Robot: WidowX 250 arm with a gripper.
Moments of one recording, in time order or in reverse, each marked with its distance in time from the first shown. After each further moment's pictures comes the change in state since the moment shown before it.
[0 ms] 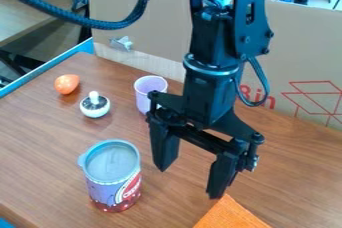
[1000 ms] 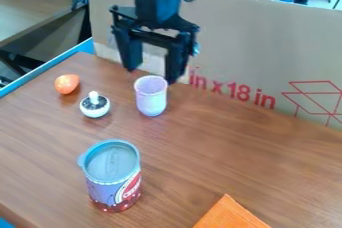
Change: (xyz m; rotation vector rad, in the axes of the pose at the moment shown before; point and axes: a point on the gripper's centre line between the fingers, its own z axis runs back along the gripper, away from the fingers) arm 0.076 0.109 0.039 0.019 -0.150 0.122
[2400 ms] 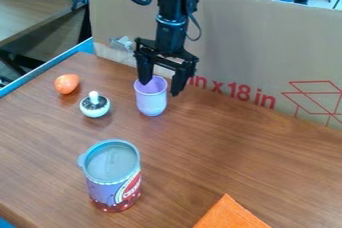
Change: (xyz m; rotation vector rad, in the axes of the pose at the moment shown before) arm 0.088 0.035 -0.091 0.086 0.104 0.032
